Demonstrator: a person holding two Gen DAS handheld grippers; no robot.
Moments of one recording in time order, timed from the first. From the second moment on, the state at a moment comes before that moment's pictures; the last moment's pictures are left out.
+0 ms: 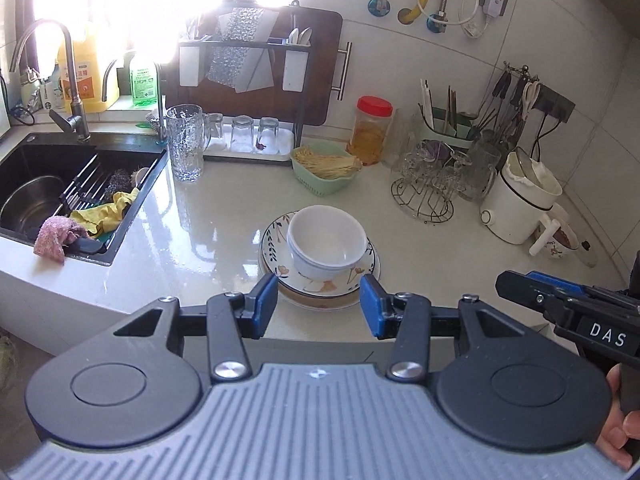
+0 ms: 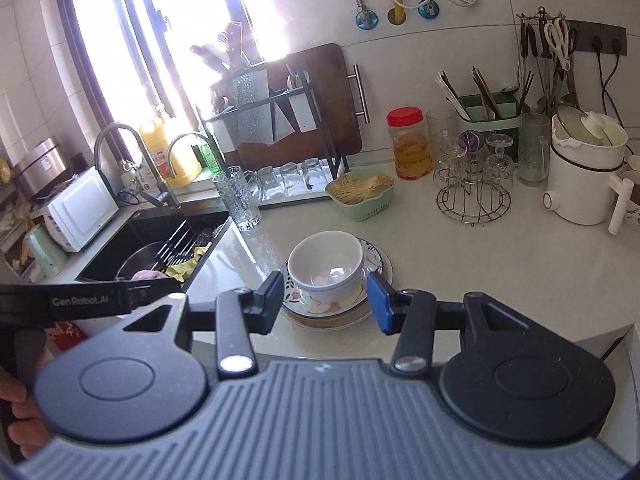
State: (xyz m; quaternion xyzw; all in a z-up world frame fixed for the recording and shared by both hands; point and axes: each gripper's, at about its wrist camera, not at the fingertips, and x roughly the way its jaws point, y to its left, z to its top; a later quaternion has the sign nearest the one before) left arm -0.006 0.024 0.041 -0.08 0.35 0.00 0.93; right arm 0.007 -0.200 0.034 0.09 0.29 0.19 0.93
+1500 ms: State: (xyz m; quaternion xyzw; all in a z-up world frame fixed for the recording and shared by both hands) left arm -0.012 0.079 0.023 -0.05 0.35 -0.03 0.94; right arm -0.015 -0.164 0.014 0.08 0.28 0.09 0.95
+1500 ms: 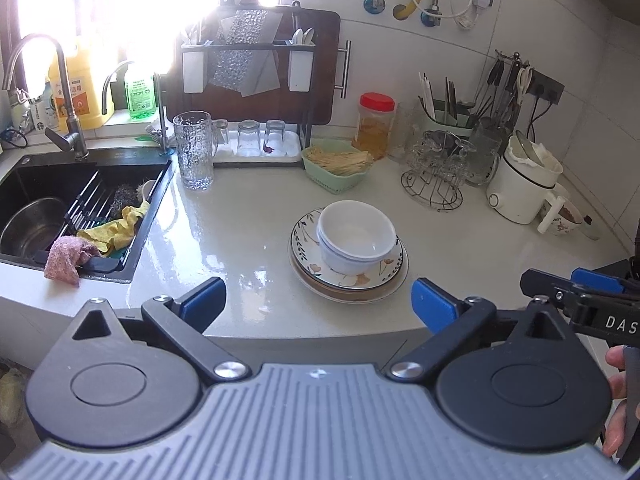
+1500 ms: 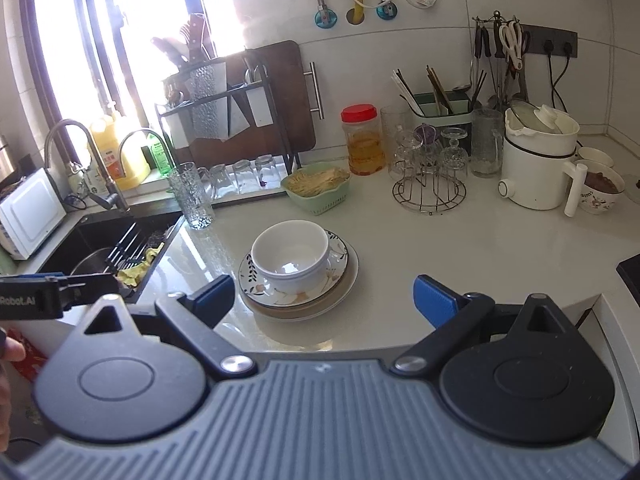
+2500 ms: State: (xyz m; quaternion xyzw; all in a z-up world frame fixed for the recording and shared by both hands) left arm -0.006 0.080 0.028 -0.05 0.34 -0.03 0.94; right arm -0.010 -0.157 0.018 0.08 0.28 0.09 0.95
